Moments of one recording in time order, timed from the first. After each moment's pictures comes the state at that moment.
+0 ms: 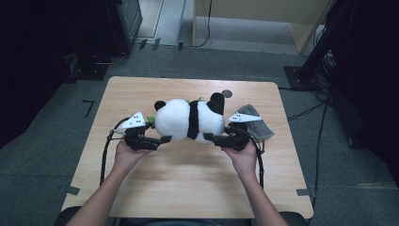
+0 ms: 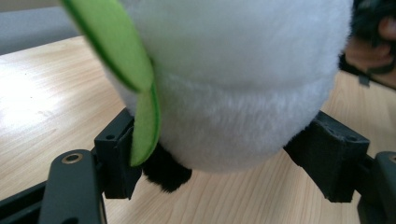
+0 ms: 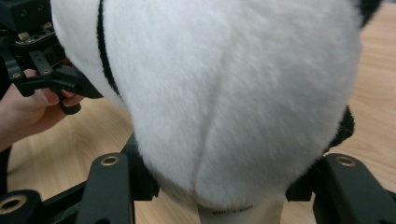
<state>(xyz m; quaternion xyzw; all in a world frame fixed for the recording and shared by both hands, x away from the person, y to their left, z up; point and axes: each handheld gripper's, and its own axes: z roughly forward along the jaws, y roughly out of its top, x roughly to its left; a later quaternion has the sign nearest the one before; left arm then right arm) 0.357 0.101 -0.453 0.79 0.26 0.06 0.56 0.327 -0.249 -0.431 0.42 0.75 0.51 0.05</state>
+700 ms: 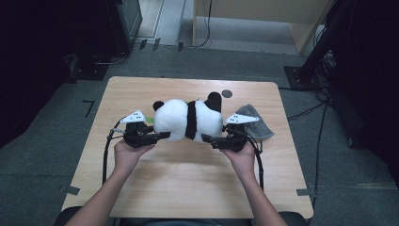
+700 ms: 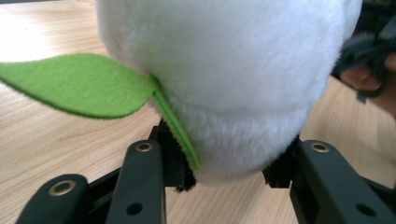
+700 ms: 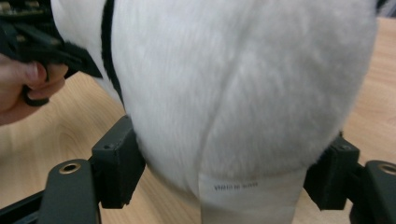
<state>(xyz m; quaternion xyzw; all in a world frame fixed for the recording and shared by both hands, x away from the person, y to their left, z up) 0.357 0.101 -0.443 0.78 0.33 0.01 0.53 0.329 -0.246 -0.437 0.39 0.76 0.51 0.08</state>
